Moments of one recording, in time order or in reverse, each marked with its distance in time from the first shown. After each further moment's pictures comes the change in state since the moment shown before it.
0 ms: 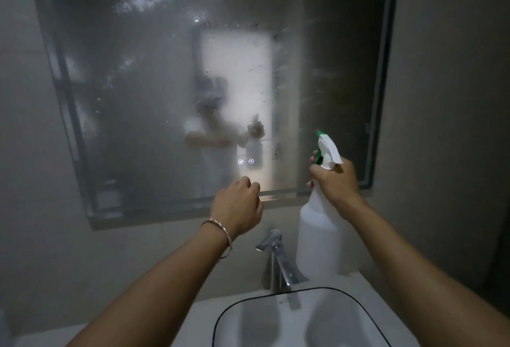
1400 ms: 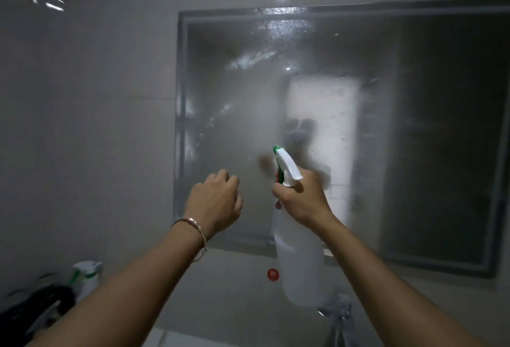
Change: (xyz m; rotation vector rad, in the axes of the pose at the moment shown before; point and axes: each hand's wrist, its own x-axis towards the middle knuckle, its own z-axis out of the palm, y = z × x) left_hand -0.027 -0.108 -0.100 0.303 0.155 -0.356; right_hand -0.008 -0.071 0.139 -0.101 -0.503 -0.402
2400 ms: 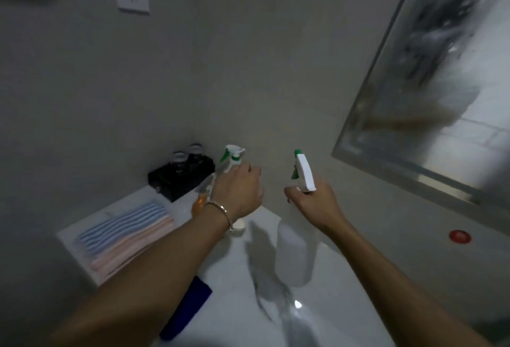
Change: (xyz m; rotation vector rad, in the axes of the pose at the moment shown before) left_hand -0.192 -0.337 0.164 -0.057 -0.391 -0.376; right_hand -0.067 0.033 0.433 0.014 -0.552 0.269
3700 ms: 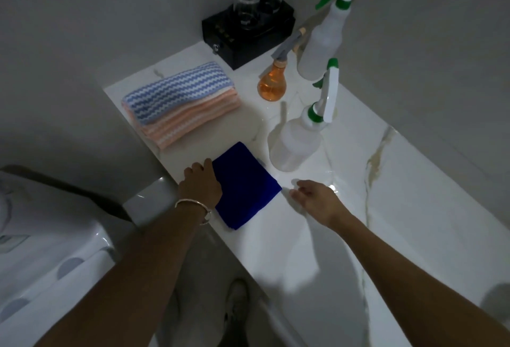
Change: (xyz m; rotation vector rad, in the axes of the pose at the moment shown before) left_hand -0.207 -0.195 0.231 -0.128 -0.584 -0.749; right_hand -0.057 0.171 0.249 -0.200 -0.755 0.474
